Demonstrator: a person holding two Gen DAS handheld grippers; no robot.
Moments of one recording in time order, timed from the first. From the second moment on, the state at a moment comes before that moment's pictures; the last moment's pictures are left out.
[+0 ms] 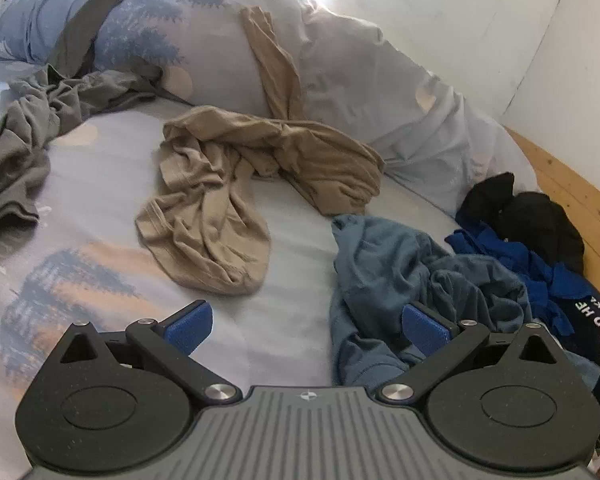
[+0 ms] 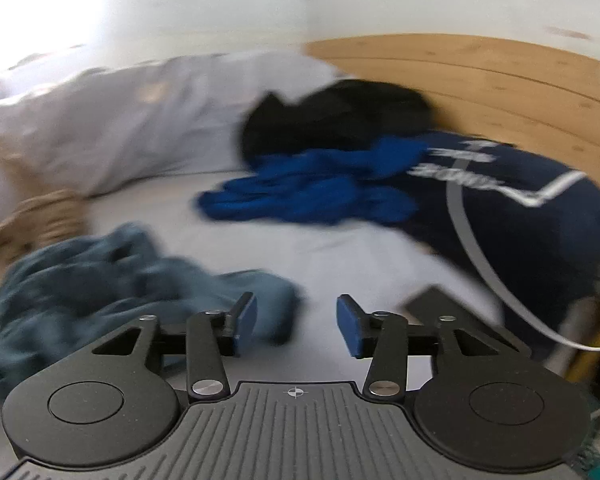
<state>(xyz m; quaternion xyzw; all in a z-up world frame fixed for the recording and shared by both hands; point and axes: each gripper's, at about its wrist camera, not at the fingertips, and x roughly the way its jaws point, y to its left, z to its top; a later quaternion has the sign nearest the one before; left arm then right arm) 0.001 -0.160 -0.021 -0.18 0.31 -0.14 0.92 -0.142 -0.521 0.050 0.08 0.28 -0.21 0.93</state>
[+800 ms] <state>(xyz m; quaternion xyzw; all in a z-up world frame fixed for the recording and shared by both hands) 0.001 -0.123 -0.030 -0.17 0.32 -0.09 0.93 -0.082 -0.280 -0.039 -0.31 0.23 0.15 0.91</state>
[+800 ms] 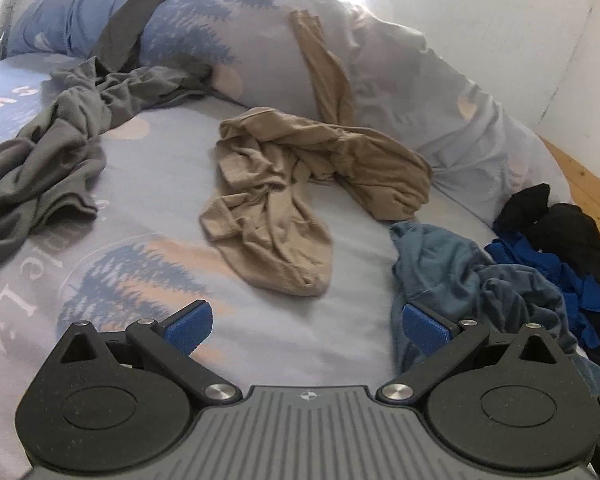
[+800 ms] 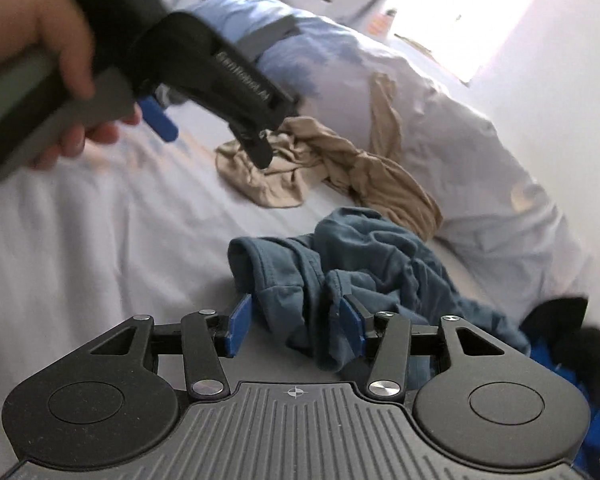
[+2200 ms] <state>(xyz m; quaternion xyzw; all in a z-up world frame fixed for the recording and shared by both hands) -0.069 -0.145 -0.002 0.11 0.19 -0.22 0.95 -0.069 -0.311 0.040 -0.14 0.18 0.16 0.96</state>
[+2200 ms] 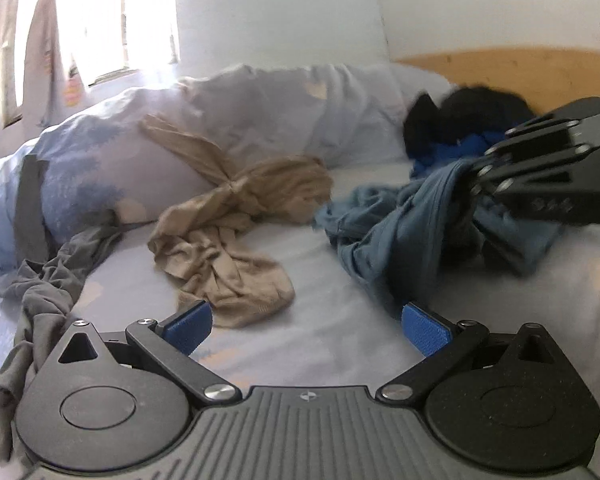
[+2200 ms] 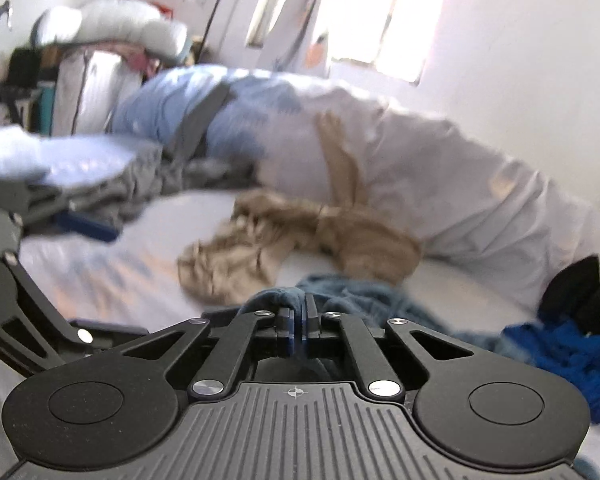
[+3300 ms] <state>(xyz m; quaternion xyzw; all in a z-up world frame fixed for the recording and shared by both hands) -0.128 -0.136 0.060 0.04 0.02 -0.35 0.93 -0.111 -0.345 0.261 -0.11 0.10 0.08 0.99</state>
